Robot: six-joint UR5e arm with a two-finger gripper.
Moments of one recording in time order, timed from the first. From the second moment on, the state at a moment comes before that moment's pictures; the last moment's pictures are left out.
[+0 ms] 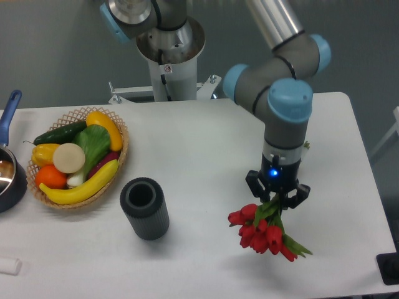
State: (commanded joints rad) arm 2.62 -1.89 -1.61 -0.76 1.25 0.91
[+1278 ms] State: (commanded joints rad) arm 2.69 -1.75 -1.63 -0.76 0.86 0.75
